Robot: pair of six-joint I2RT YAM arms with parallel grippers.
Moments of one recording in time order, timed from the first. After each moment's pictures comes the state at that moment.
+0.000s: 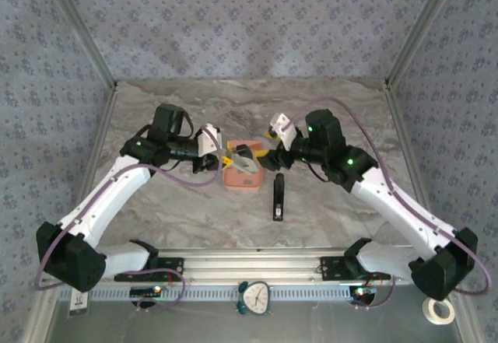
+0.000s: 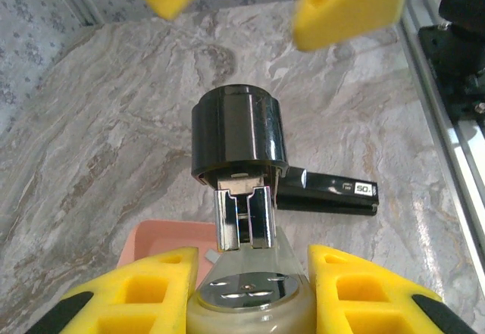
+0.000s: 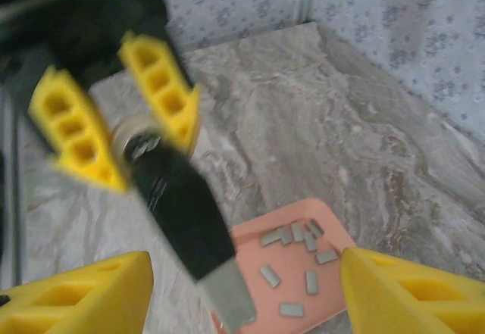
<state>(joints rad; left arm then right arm) -0.46 1.23 1.12 -0.62 0.78 0.79 0.65 1.17 1.11 -0.37 -0.38 -0.20</state>
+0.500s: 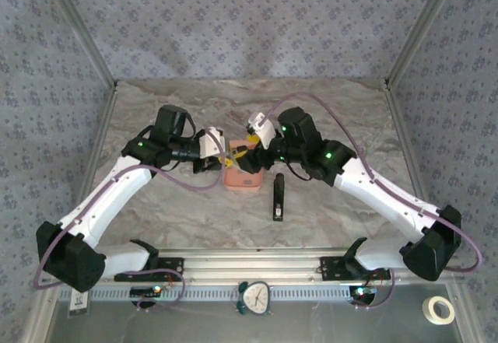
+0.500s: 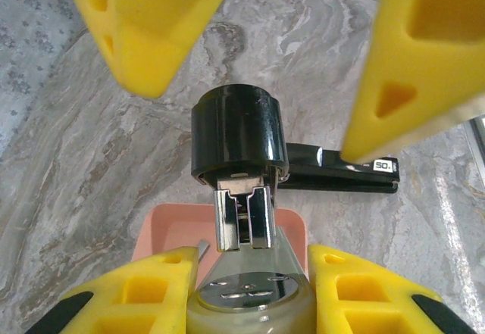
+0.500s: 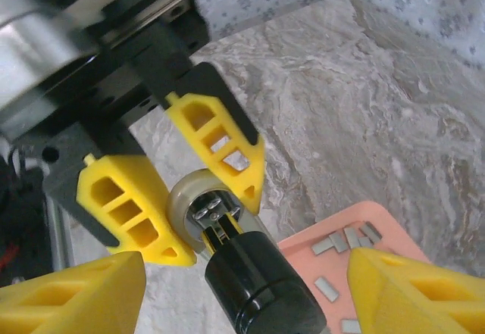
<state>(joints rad) -0.48 1.23 1.12 -0.64 0.71 0.85 0.79 1.29 1.21 -0.42 -0.32 -0.13</state>
